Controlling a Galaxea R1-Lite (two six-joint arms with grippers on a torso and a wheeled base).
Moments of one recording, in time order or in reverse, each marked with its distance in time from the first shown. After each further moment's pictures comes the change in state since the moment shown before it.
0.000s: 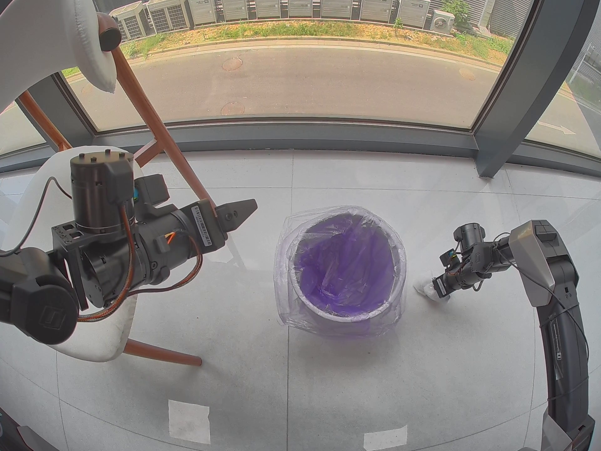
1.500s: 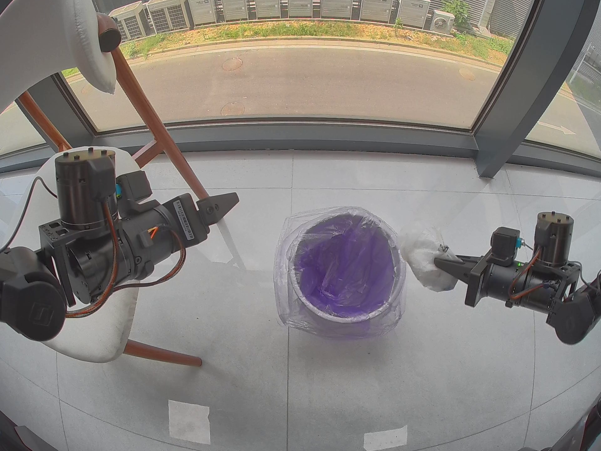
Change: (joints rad) left arm 0.049 -0.032 0.019 -0.003 0.001 0.001; right arm 0.216 -1.002 1.403 -1.077 0.354 0.351
